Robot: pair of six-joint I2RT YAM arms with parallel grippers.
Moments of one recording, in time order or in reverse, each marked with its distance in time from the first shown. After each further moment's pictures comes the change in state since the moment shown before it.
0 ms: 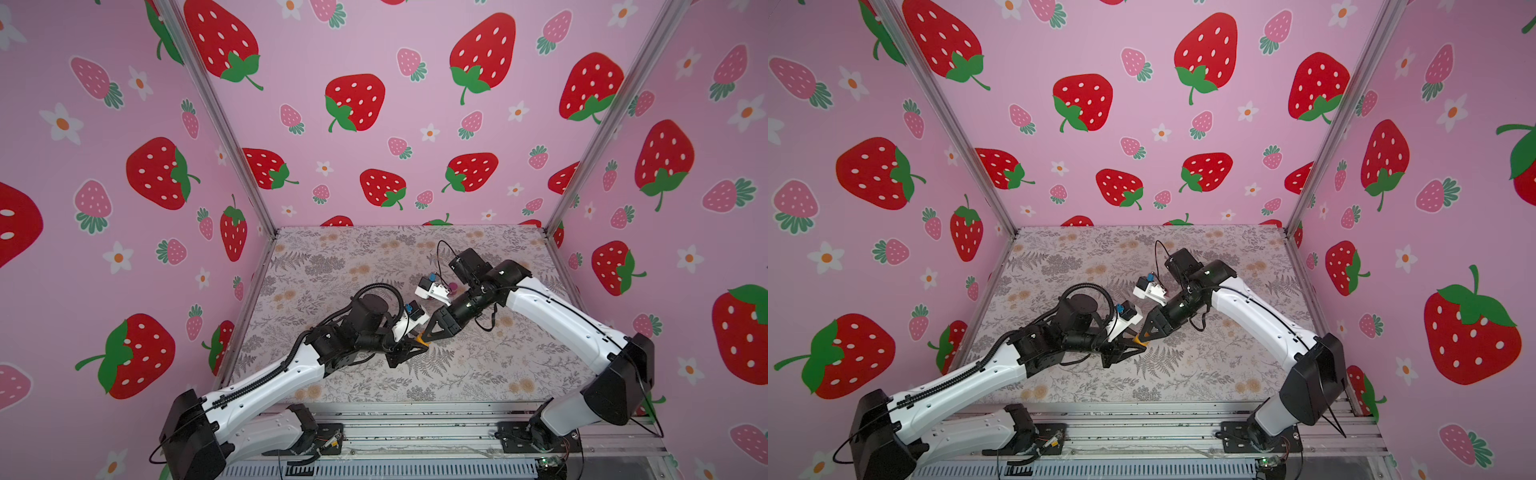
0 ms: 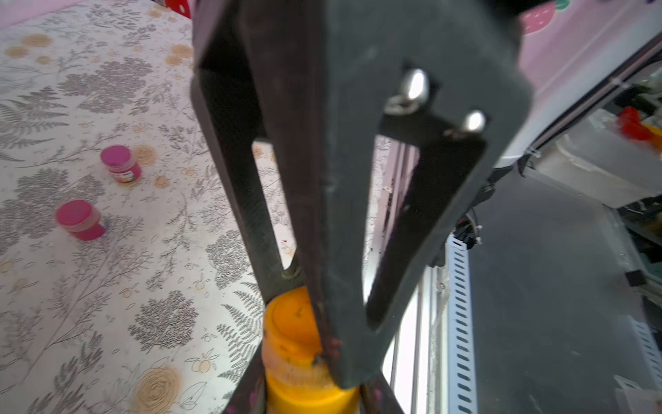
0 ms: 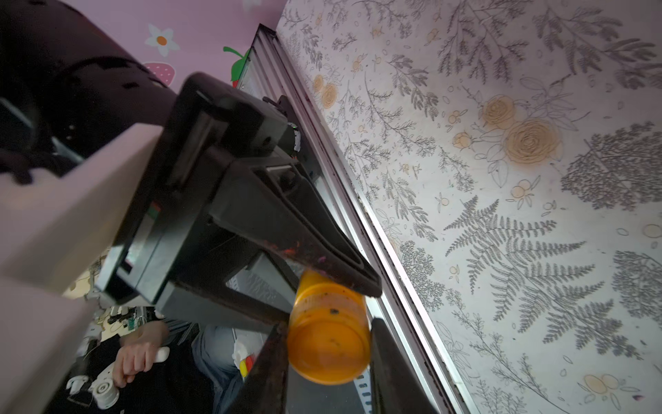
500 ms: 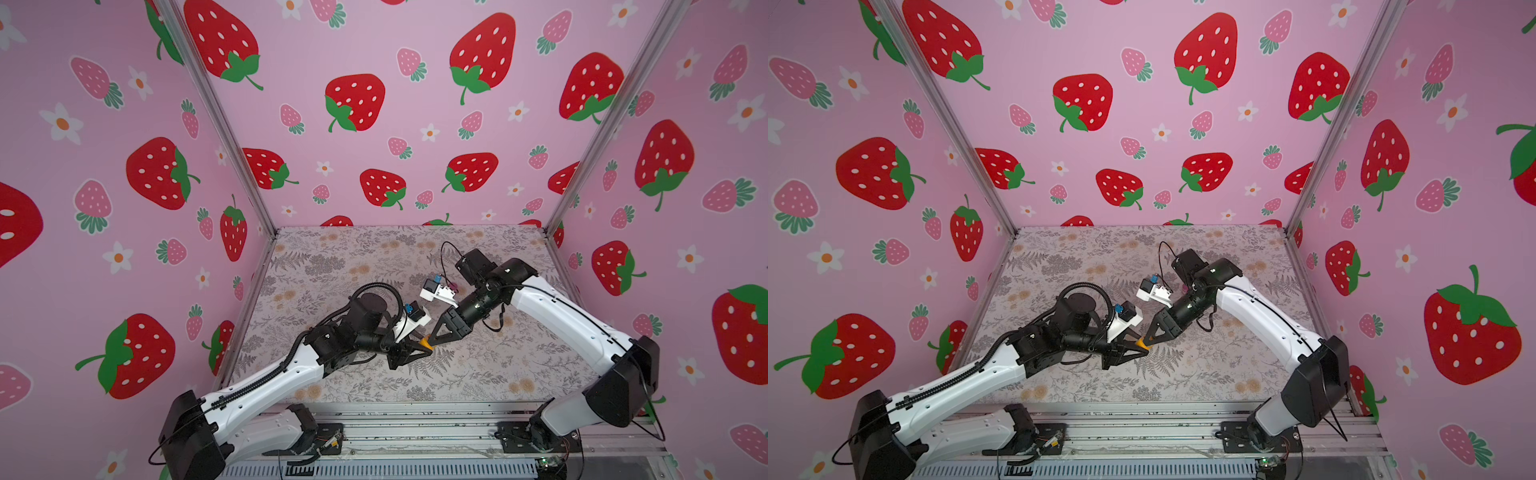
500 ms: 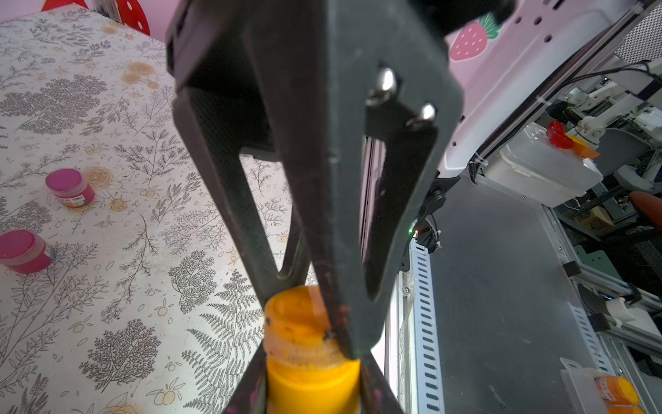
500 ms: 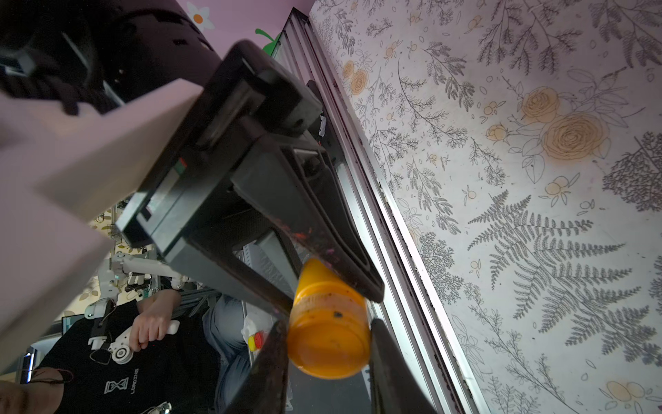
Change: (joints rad) left arm 0.003 -0.014 -0.001 0.026 0.165 -0.029; right arm -0.039 -0.021 -0.010 -0.123 -0.133 -0.237
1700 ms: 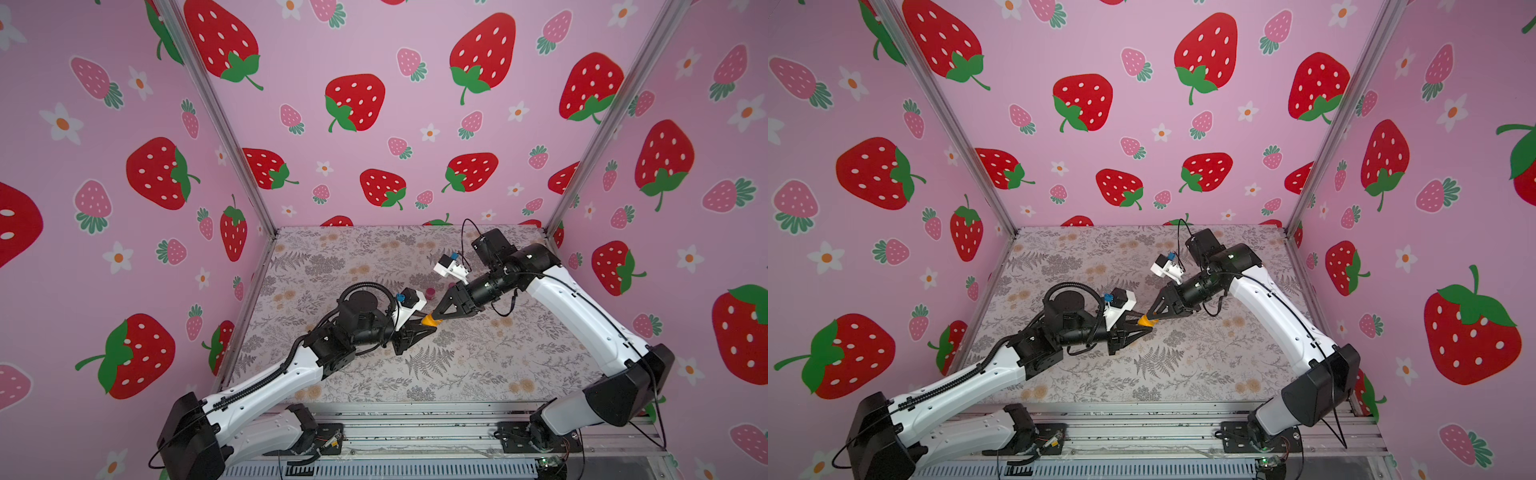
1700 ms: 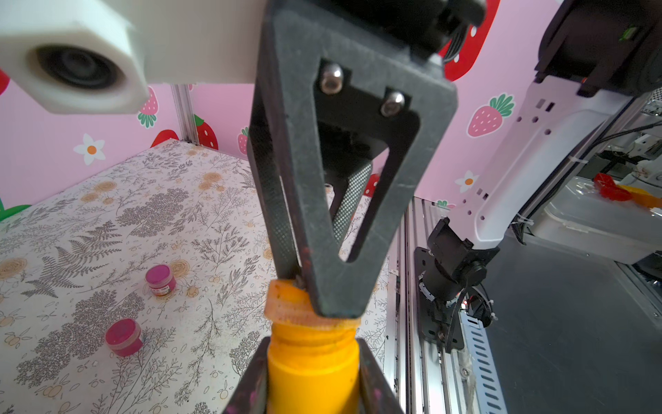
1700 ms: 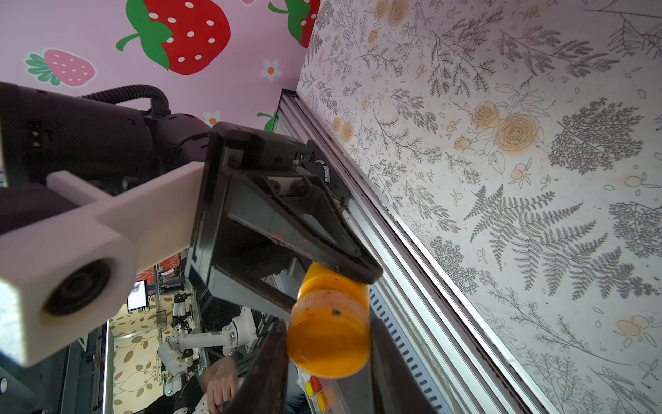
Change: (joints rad) left arm 0.026 -0.013 -0.059 0.327 -0.089 -0.013; right arm -0.097 -0.002 0.173 -0.050 0.017 0.330
